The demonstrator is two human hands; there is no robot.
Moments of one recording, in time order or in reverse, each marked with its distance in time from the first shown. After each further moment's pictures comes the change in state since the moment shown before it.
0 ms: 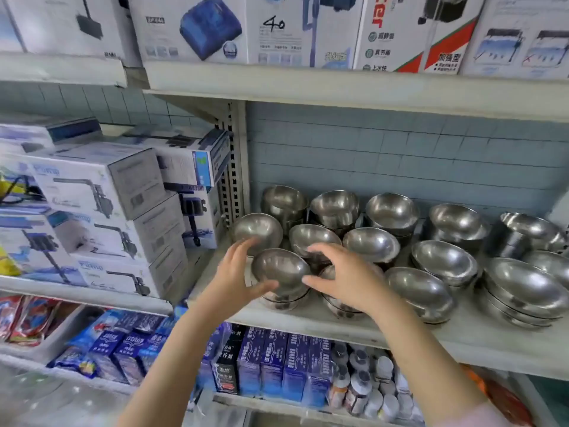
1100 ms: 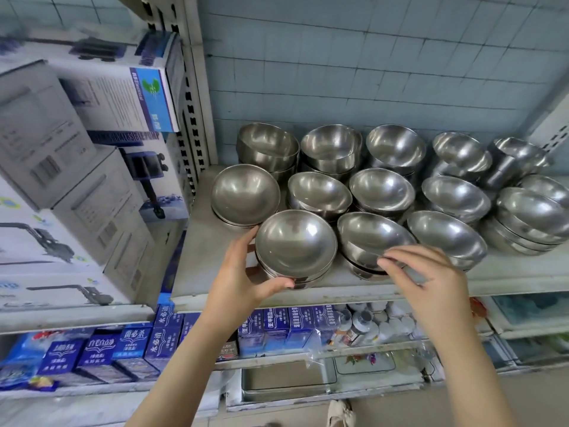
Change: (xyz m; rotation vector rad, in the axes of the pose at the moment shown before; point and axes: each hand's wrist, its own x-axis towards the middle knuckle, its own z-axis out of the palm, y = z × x) left_hand 0.007 -0.069 0.036 -0.431 -0.143 0.010; right_hand -0.063 0.008 0.050 -0.090 0.593 0.229
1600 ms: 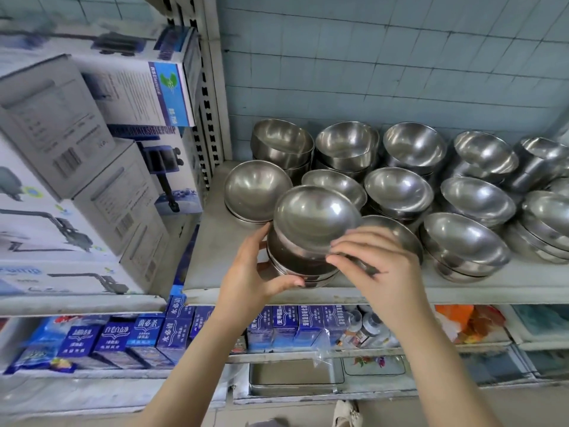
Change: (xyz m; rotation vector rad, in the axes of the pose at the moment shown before) left_hand -0.003 0.002 0.004 -0.039 0.012 -0.008; right_hand 0.022 -0.049 0.041 0.206 -0.055 -0.256
